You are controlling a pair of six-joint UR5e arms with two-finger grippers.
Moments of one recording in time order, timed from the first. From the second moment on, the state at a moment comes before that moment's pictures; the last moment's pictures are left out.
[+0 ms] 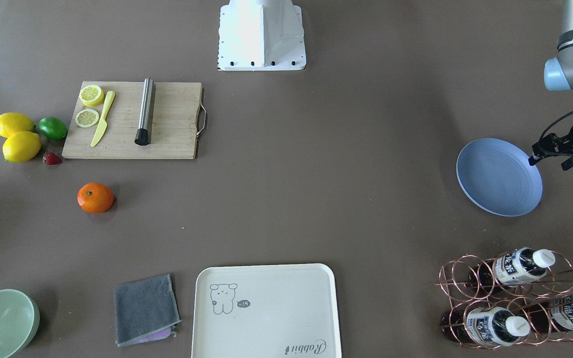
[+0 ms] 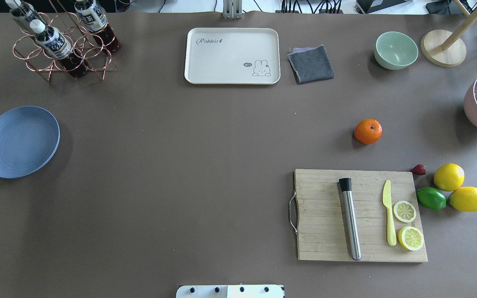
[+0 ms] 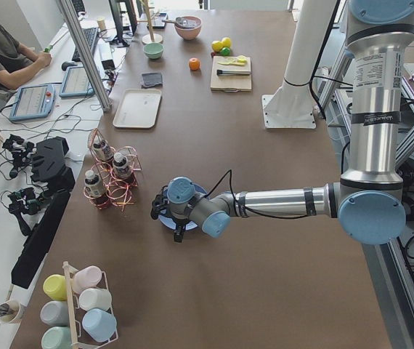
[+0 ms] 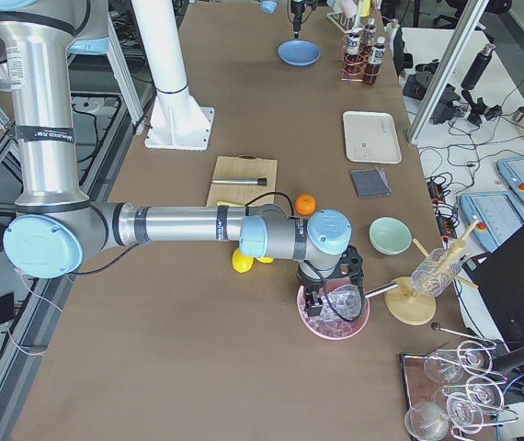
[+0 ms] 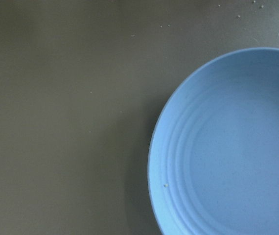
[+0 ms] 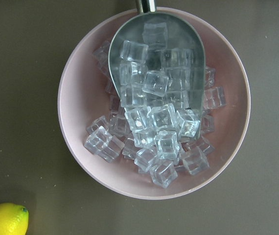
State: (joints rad) left arm -1.18 -1.55 -1.39 -2.30 -2.31 -0.50; right arm 1.55 -1.53 1.58 -1.64 2.37 -0.16
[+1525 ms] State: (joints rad) left arm -1.13 -1.61 -1.44 -2.34 -2.37 -0.75; right arm 1.52 -1.52 1.66 -1.64 2.42 -0.10
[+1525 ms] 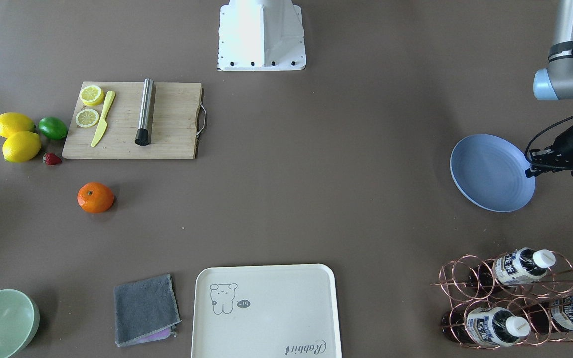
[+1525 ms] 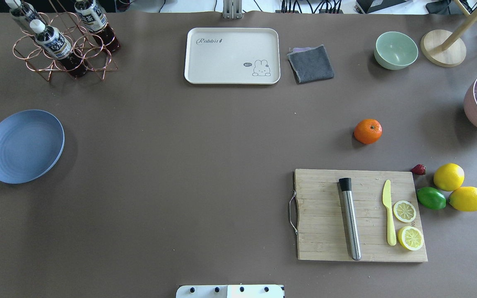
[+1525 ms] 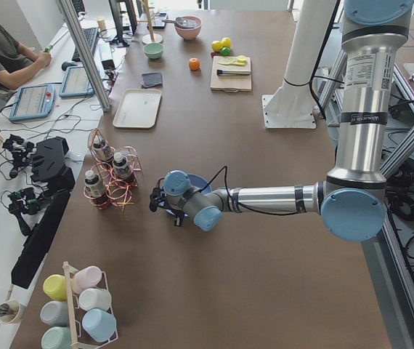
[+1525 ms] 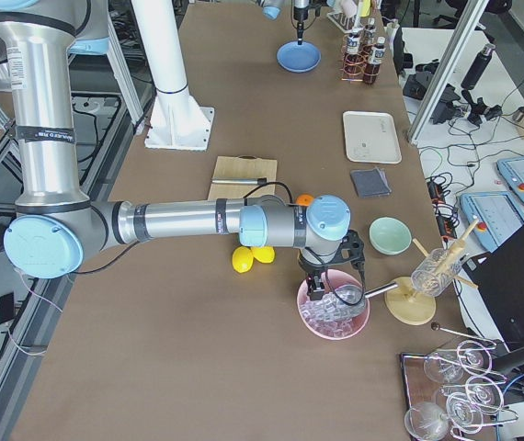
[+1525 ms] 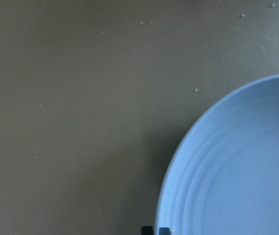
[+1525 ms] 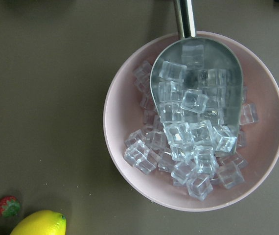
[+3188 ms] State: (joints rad) left arm -0.52 -2.05 -1.60 -2.23 -1.92 -1.54; right arm 1.00 -1.26 1.54 -1.32 2.29 0.54
